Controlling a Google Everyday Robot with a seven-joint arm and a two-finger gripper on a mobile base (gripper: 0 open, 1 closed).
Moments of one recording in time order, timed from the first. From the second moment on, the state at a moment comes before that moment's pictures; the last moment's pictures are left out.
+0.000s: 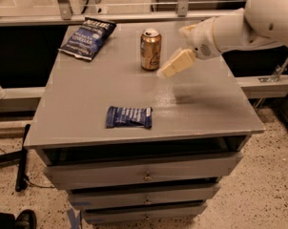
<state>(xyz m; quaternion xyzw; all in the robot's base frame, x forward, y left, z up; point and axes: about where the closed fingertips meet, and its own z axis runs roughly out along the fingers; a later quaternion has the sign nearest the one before) 0.651 -0.091 0.911 -0.52 0.72 0.16 0.44</state>
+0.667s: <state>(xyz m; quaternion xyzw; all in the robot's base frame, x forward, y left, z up) 0.709 -0.042 0.898 -0.48 0.70 0.23 0.48</state>
